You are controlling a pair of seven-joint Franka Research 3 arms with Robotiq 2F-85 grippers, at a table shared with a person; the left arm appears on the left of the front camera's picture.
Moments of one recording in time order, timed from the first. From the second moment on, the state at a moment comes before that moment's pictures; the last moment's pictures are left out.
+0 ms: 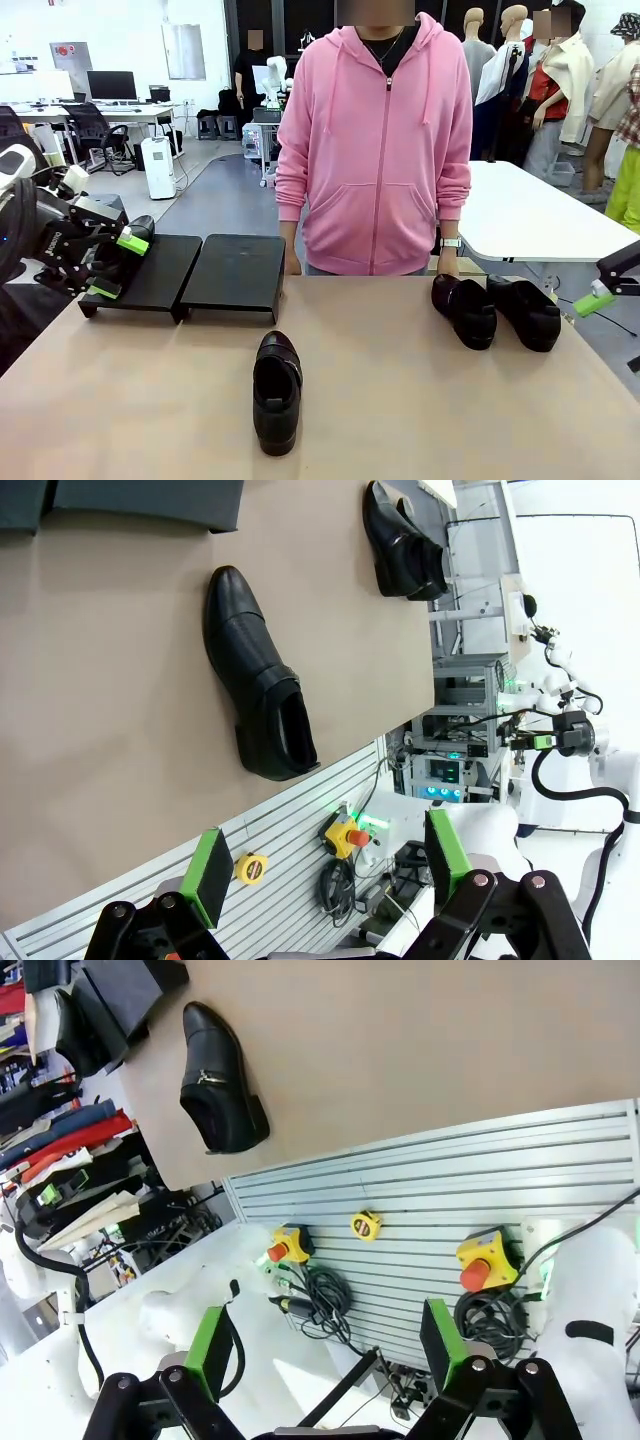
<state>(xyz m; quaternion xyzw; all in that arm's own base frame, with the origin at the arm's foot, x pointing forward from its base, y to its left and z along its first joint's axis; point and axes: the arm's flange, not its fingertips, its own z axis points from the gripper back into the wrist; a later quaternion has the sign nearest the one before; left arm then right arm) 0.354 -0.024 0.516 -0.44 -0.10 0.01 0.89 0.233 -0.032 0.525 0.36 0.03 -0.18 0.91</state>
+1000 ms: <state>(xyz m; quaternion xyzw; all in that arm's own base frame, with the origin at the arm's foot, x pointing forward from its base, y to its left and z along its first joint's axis) 0.350 -0.040 0.517 -0.42 -0.09 0.01 0.90 0.232 -0.035 0.524 0.36 0.03 -0.18 0.91</state>
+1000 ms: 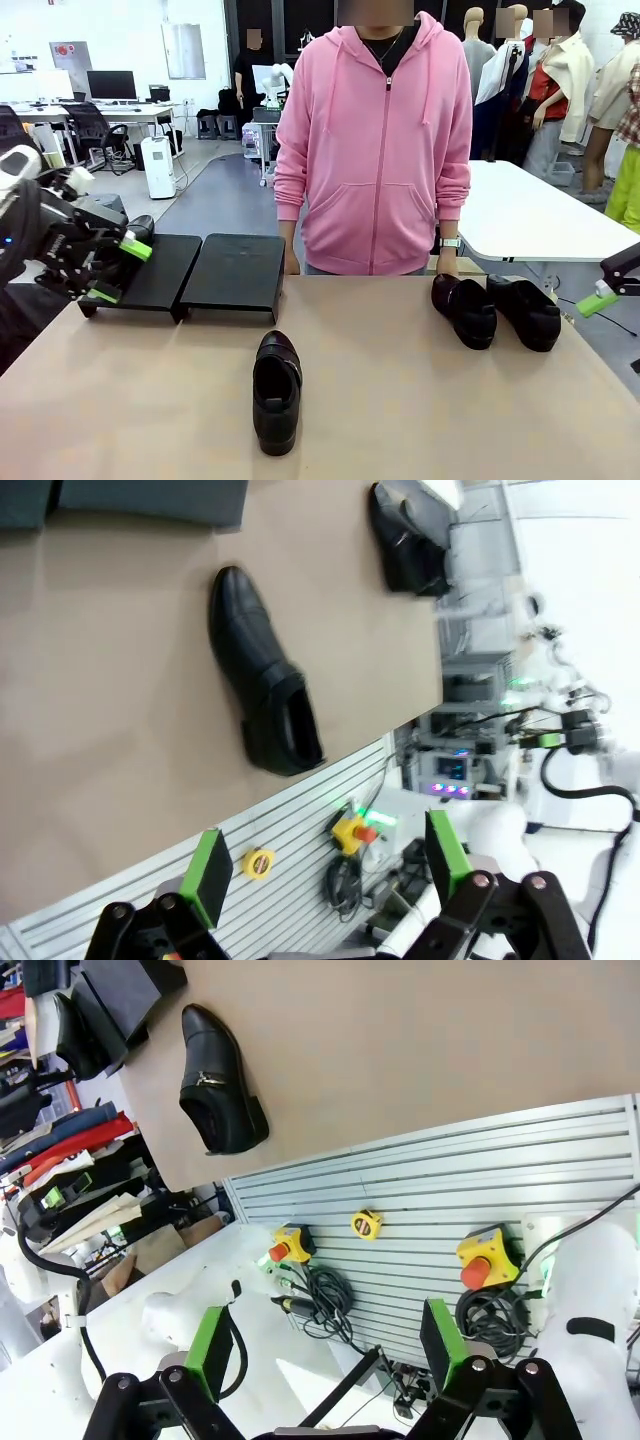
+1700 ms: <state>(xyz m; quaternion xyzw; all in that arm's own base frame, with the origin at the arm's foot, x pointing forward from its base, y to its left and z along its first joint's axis) 0.303 -0.270 0.483 -0.11 -0.03 0.05 0.99 0.232 -0.035 0.524 0.36 0.03 -0.19 0.91</state>
